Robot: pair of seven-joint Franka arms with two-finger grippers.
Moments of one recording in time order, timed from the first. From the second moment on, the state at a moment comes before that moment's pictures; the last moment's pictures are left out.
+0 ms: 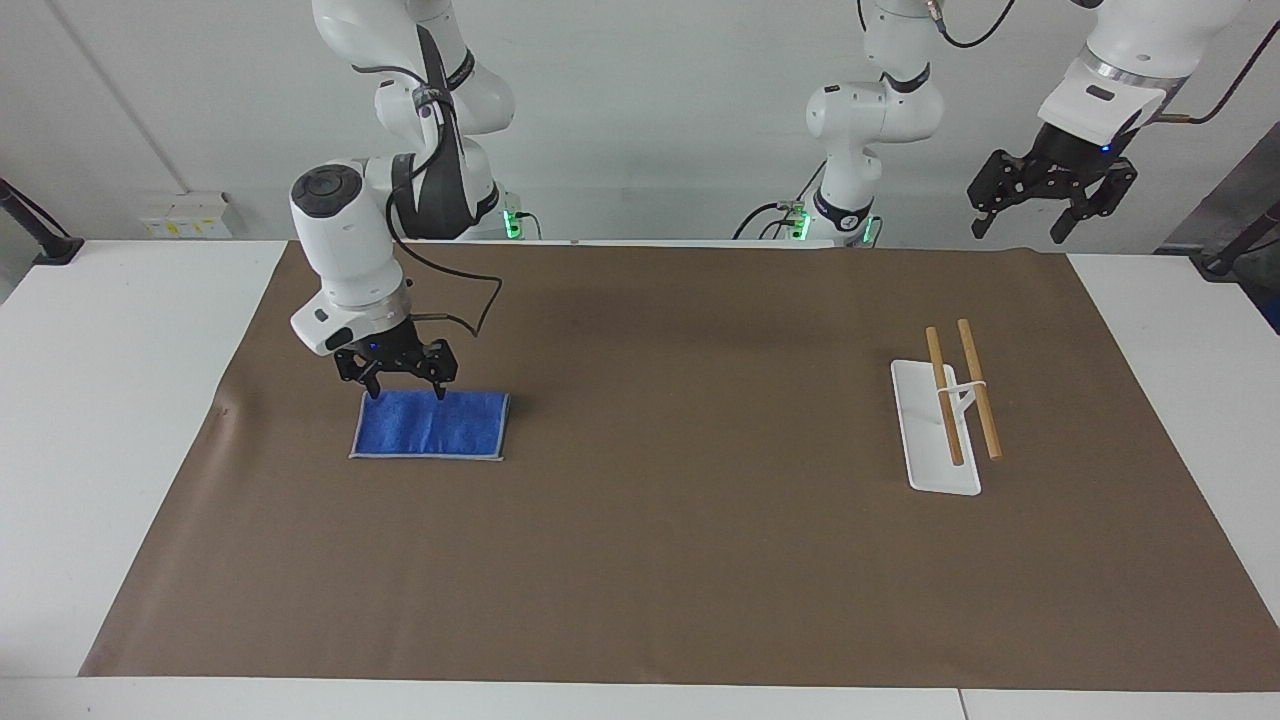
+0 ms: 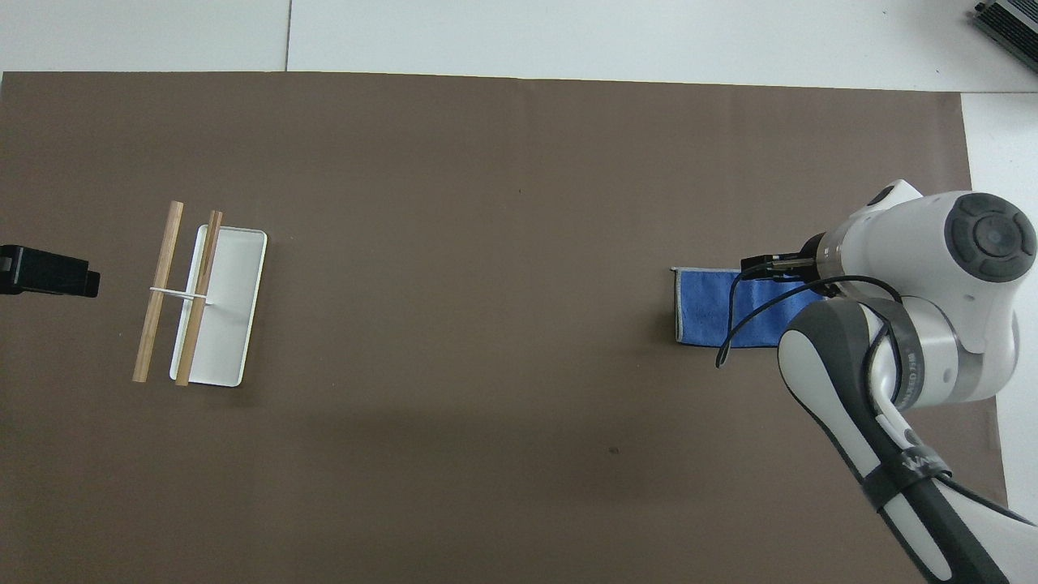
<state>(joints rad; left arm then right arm) -0.06 -0.08 -0.03 -1.53 -0.02 1.48 0.04 0.08 0.10 -0.03 -2.08 -0.04 2.29 0.08</state>
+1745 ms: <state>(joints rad) -0.06 -0.08 -0.03 -1.53 -0.02 1.48 0.04 0.08 0.21 -0.03 -2.23 0.03 2.53 -0.05</state>
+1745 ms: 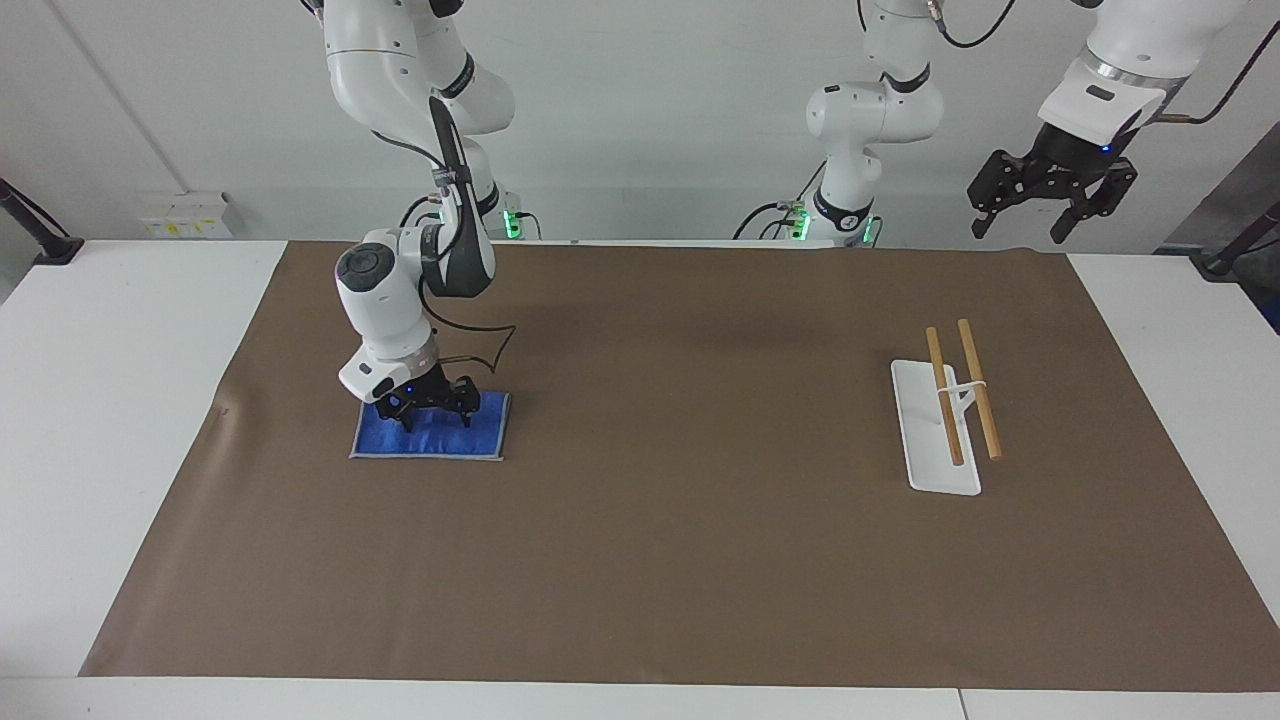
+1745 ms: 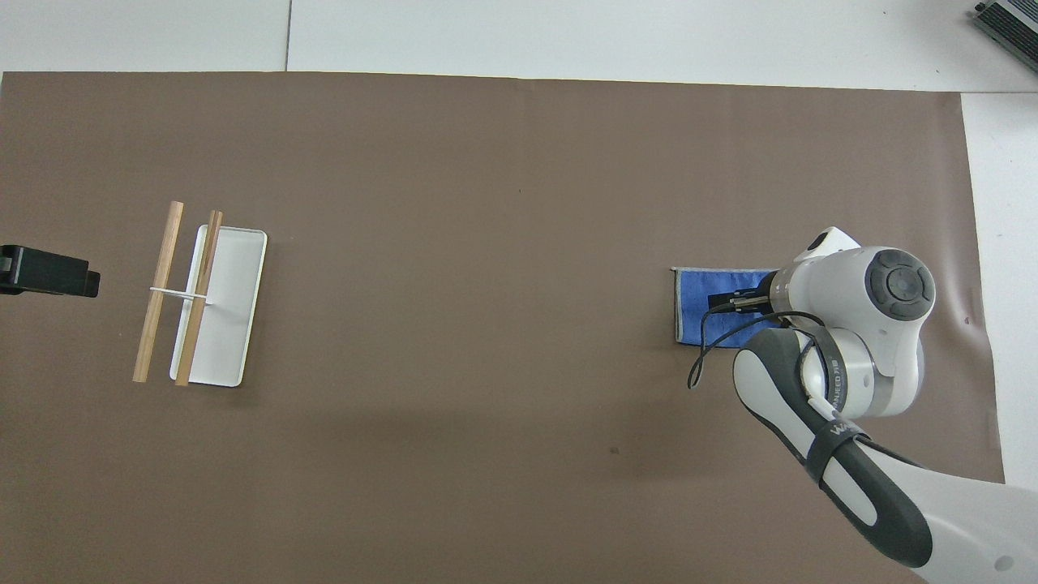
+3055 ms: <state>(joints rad) -0.06 -0.08 -0.03 -1.53 -0.02 1.48 0.04 0.09 0.20 -0.02 -2.13 0.03 2.38 0.03</state>
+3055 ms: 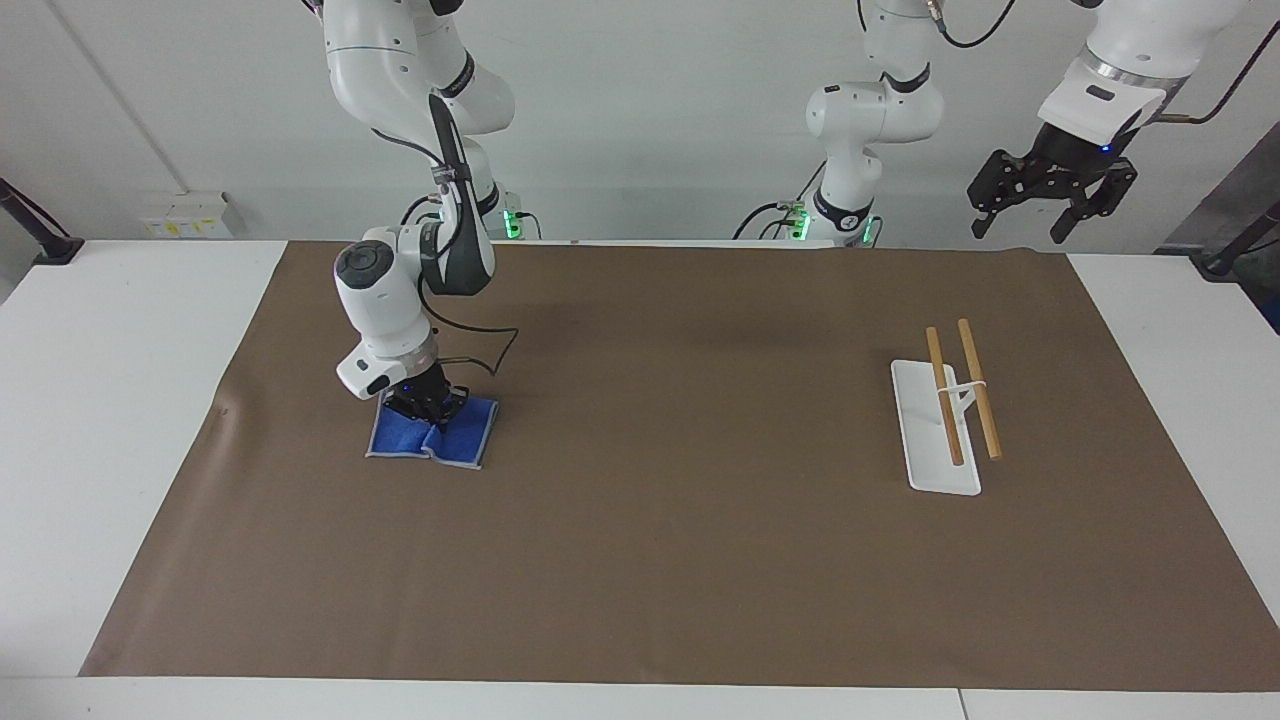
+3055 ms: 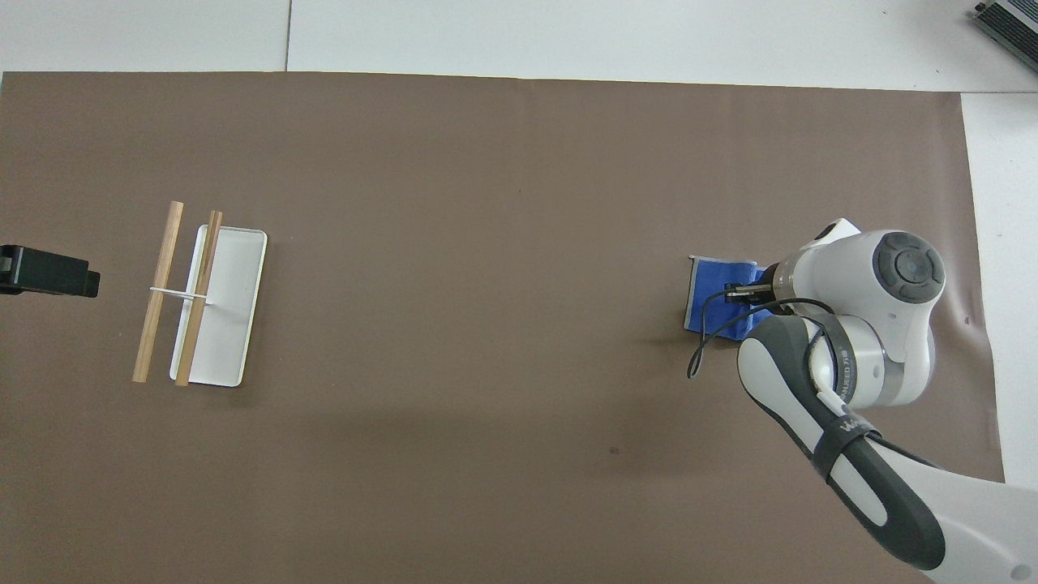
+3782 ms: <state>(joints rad) -0.06 -0.08 -0.03 -1.53 -0.02 1.47 0.04 0.12 0.12 0.14 -1.91 0.10 2.22 0.20</state>
